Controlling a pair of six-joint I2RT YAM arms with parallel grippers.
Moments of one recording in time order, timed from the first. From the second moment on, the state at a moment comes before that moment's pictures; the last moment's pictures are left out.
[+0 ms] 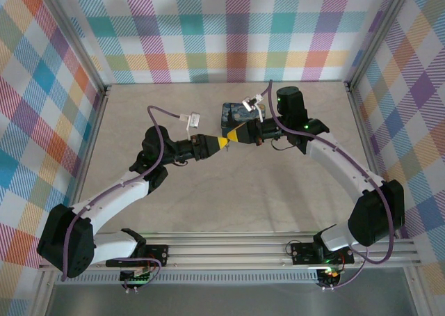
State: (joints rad) left arm -0.51 1.22 0.74 0.50 0.77 -0.89; right arm 0.46 1.45 1.24 -0.30 -1.13 0.33
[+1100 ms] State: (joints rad) left arm -0.52 1.25 0.74 0.54 0.78 -0.88; right arm 0.46 1.45 1.21 -0.26 -1.11 0.36
